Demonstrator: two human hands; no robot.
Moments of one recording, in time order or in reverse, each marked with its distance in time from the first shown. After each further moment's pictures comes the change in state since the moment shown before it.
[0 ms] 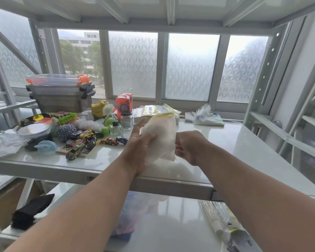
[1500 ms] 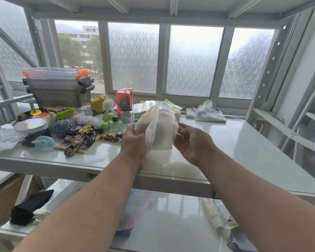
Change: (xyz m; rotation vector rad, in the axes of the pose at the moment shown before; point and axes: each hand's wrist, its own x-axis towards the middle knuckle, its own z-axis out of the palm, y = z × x) left_hand 0.019 -0.012 -0.002 0.031 0.317 0.036; right_hand 0.013 0.020 -0.011 0.579 -0.074 -0.008
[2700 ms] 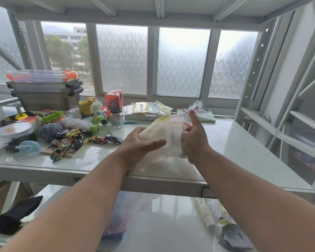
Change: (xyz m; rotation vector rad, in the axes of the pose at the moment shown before) left_hand -0.012 0.005 0.001 0.365 -0.407 -0.037; right_hand -0.008 -0.015 -0.011 -0.622 0.141 -0.300
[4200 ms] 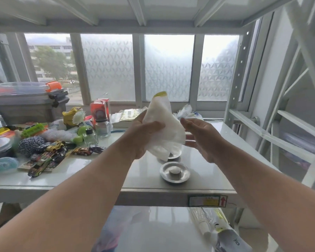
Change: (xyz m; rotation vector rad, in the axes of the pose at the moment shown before) left_hand 0.041 0.053 0.064 -0.309 -0.132 0.143; right_hand 0.026 -0.020 -0.086 0.005 -0.196 -0.052
